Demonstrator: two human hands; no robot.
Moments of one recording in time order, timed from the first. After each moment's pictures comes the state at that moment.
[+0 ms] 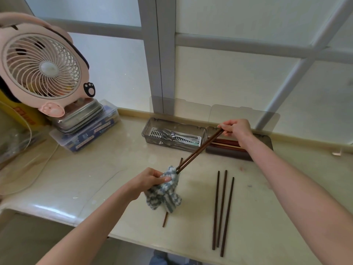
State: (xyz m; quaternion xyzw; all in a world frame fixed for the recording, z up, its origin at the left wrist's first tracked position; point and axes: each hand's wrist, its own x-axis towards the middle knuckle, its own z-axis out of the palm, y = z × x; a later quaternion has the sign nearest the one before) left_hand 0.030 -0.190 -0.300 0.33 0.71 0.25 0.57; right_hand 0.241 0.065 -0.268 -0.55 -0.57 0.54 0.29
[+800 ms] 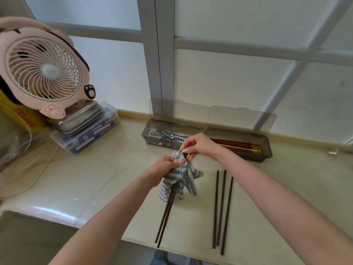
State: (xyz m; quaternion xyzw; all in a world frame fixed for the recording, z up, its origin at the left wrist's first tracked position) left_hand 0.060 -0.148 -0.287 0.30 0.63 0.38 0.60; right_hand 0.181 -0.017 -0.265 -0.34 -0.73 0.59 0.04
